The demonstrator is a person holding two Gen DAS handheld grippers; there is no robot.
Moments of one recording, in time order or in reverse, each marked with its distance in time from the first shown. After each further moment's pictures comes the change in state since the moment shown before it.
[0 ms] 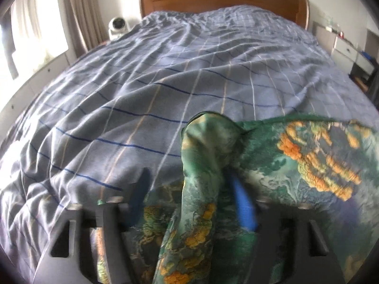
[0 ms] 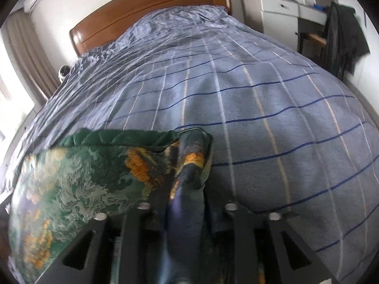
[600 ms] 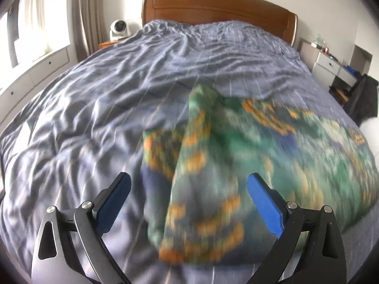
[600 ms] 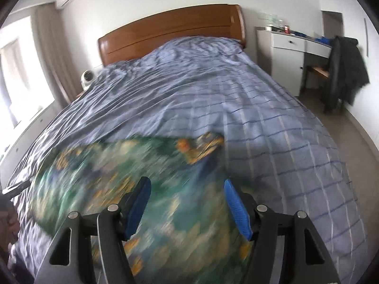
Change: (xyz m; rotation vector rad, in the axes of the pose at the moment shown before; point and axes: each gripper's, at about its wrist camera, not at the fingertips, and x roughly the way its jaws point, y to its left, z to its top) left arm -0.123 0.033 -0.080 -0.025 -0.048 -0.085; right arm -0.167 0.039 -0.053 -0.156 -0.141 0.044
